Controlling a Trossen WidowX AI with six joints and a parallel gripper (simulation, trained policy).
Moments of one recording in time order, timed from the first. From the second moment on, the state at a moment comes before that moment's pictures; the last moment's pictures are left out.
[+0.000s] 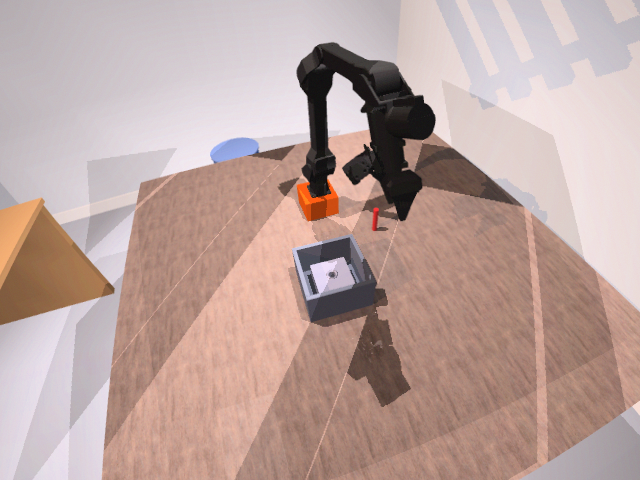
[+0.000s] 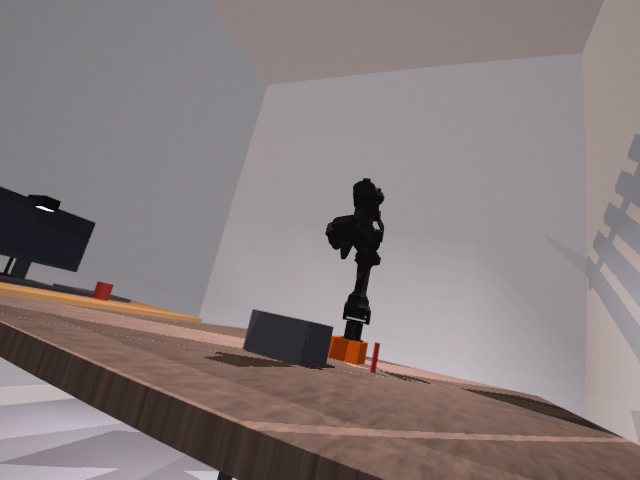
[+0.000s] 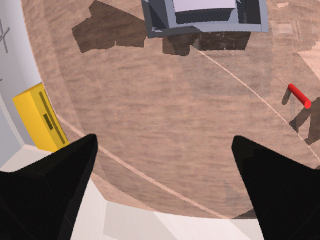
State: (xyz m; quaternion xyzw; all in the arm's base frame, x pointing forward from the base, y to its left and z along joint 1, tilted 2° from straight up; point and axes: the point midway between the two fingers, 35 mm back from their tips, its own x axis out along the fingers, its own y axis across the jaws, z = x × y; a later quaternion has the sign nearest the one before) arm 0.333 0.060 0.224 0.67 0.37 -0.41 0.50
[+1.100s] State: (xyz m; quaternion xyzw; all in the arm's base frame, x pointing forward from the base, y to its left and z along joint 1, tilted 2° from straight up) arm 0.196 0.105 0.084 0.41 0.54 -0.44 0.59
